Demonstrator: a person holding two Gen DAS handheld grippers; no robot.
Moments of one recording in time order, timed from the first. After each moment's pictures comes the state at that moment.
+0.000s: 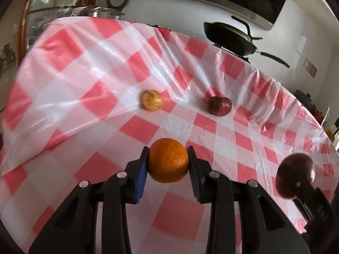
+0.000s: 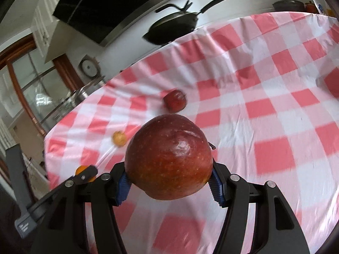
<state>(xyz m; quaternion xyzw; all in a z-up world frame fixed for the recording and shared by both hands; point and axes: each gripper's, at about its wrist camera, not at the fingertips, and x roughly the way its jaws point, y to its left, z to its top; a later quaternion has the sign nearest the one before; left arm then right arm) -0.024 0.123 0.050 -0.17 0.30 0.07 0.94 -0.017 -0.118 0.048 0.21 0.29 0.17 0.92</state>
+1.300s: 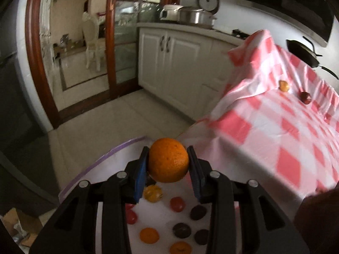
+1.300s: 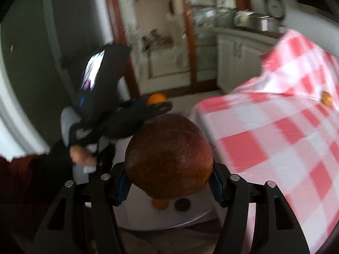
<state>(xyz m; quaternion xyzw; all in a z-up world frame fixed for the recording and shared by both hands) -0.339 0.343 -0.008 -0.16 0.32 0.28 0.89 -0.308 0.168 0.041 -0.17 0.33 0.58 0.73</state>
